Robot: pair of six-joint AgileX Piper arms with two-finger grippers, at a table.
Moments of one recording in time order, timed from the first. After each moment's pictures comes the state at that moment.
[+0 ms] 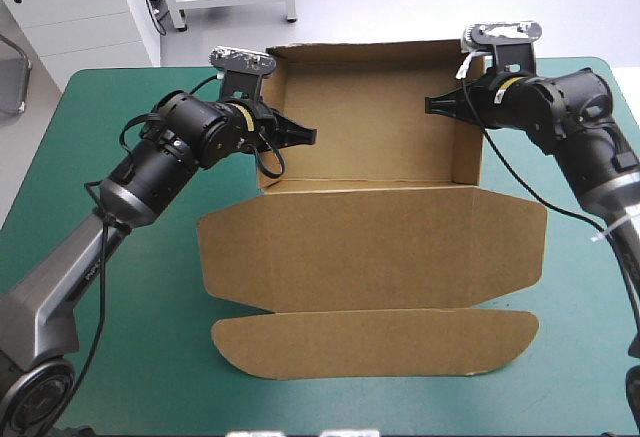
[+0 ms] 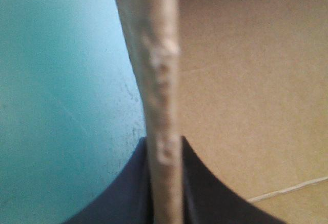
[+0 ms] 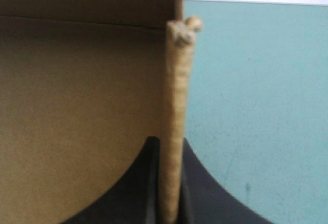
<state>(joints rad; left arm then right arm) -0.61 1.60 -1.69 0.19 0.93 -0.39 0.30 1.50 -1.64 -0.07 0.87 0.18</state>
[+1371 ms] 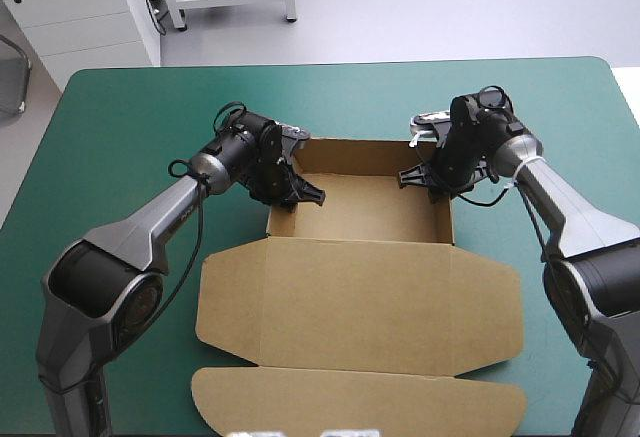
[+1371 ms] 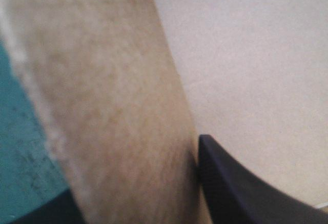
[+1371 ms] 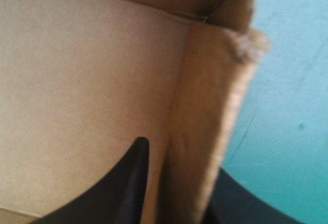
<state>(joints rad) -0.52 1.98 -1.70 -0.04 1.12 -0.14 0.29 1.90 -1.64 0.07 1.18 0.03</state>
